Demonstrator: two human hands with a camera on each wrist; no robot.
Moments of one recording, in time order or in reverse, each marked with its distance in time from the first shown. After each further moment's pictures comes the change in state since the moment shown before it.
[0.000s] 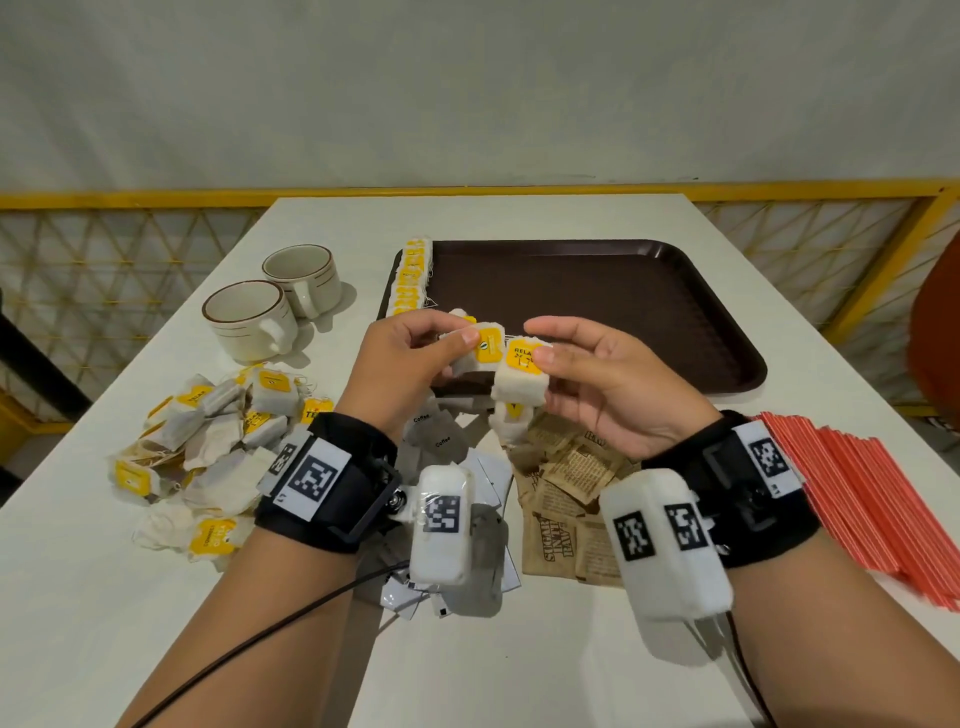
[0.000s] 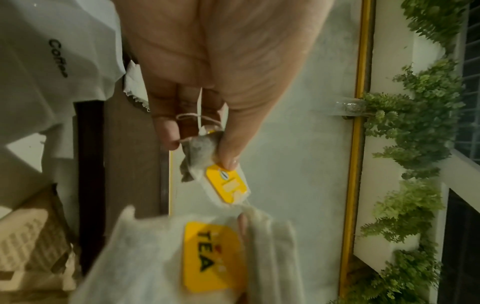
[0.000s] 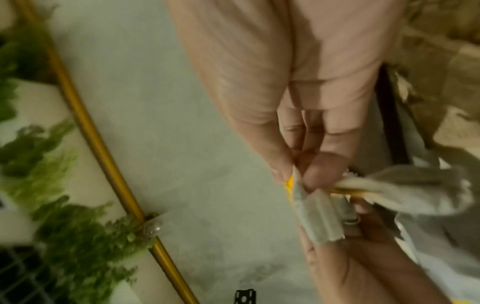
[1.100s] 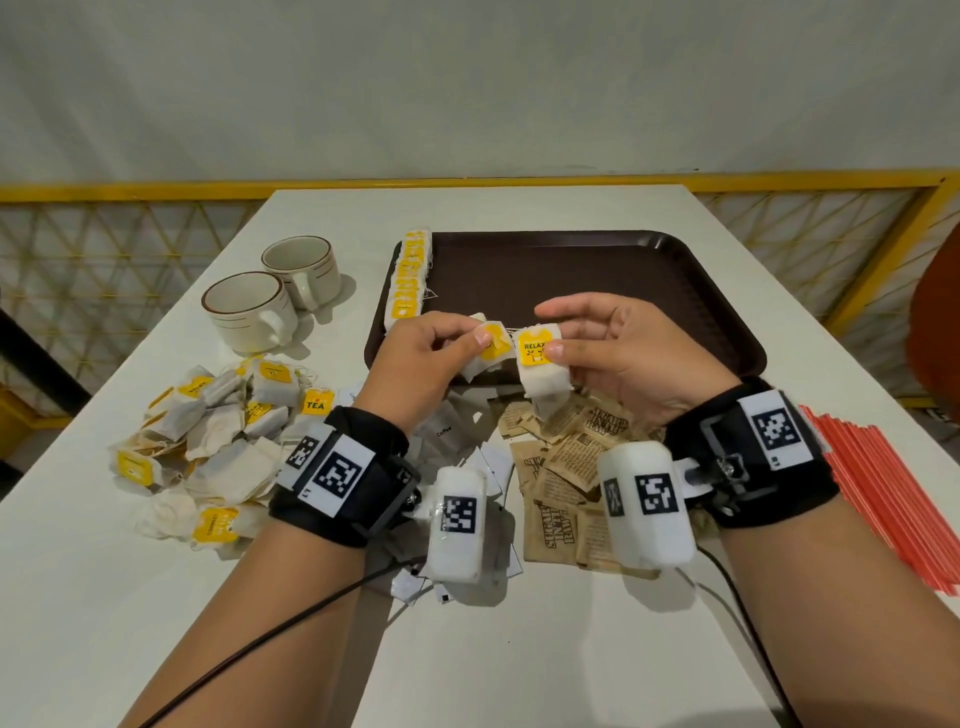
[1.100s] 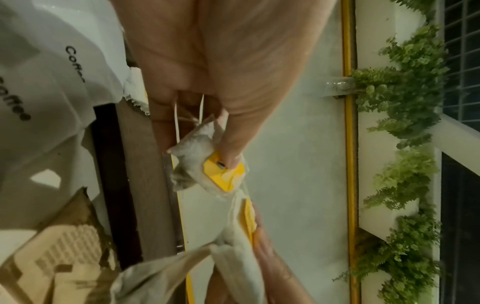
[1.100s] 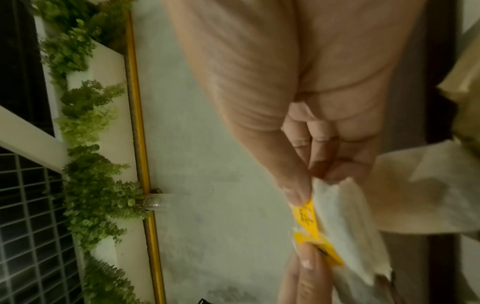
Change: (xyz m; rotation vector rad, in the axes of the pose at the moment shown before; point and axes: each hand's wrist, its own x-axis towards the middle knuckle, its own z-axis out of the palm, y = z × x) left_hand -0.002 -0.006 0.007 0.151 -0.074 0.035; right_hand 0.004 -0.013 -0.012 -0.328 0.019 -0.077
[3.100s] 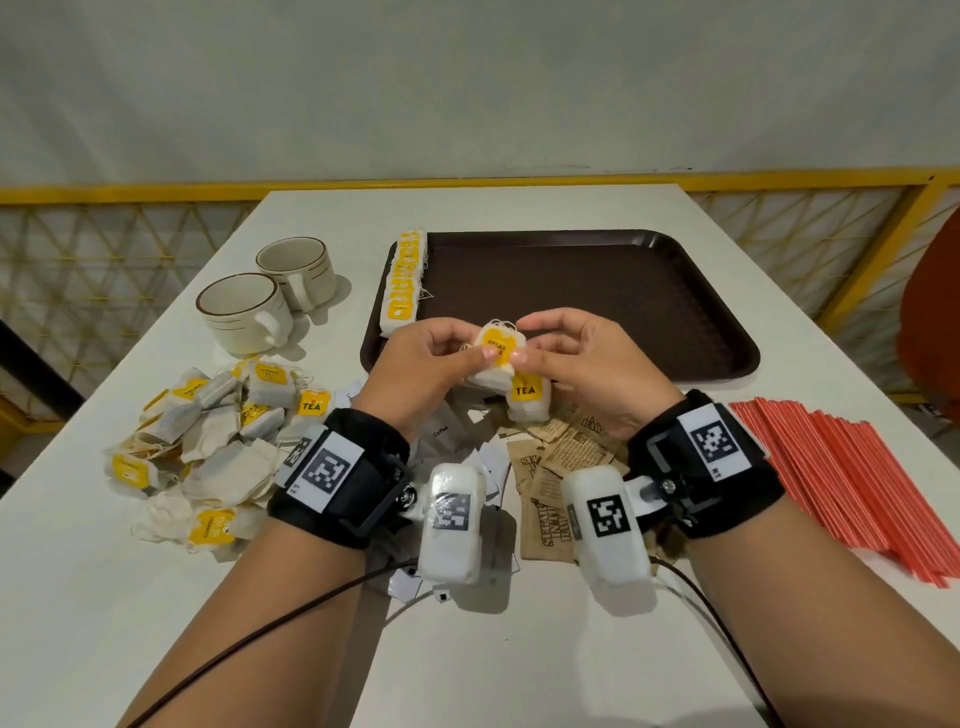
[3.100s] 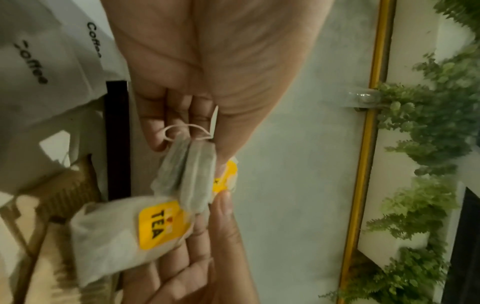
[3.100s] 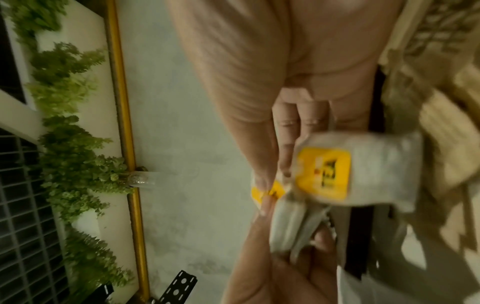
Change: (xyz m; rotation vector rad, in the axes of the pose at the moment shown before) left_hand -0.005 0.002 0.005 -0.252 -0.086 -0.141; right_hand 0.009 0.023 0.016 -0.095 0.113 -0.002
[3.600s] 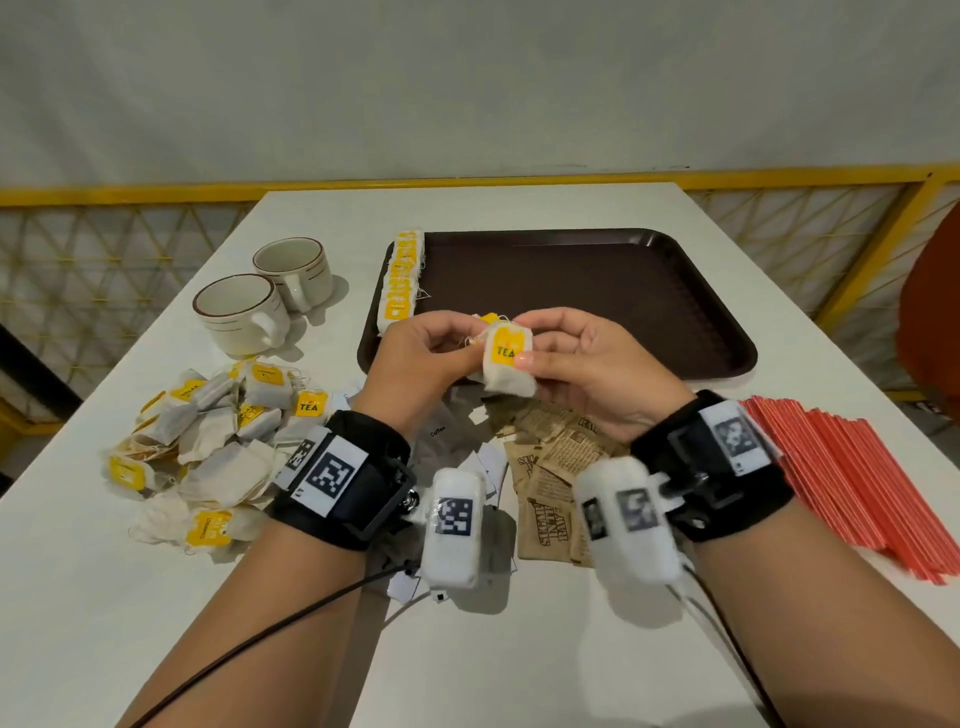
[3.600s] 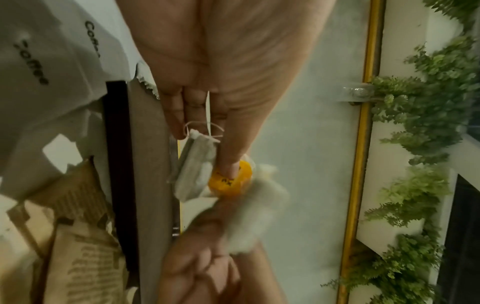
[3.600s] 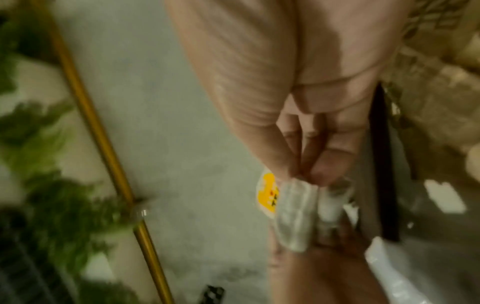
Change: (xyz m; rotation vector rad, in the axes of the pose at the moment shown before) left_hand -0.001 0.002 0.004 0.048 0.051 0.125; right_hand -0.007 -0.005 -0.001 0.271 -0.124 0.027
